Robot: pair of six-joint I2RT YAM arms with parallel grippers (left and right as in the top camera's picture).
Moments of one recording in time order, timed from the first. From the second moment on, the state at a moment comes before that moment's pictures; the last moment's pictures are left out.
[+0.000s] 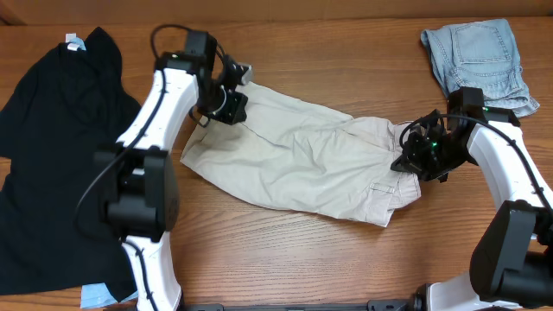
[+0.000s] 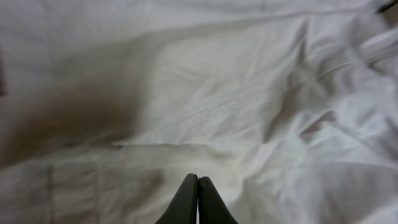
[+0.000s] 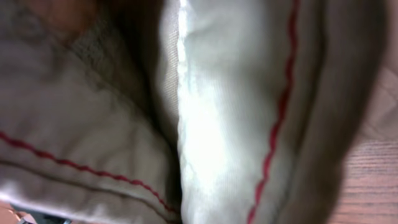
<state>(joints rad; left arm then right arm) -0.16 2.16 1.74 -0.99 0.44 0.24 -0.16 1.71 1.20 -1.07 -0.43 0.20</state>
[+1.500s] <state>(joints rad) -0.33 2.26 1.73 -0.88 0.34 0.01 -0.25 1.71 1.58 -1.34 -0.31 0.18</state>
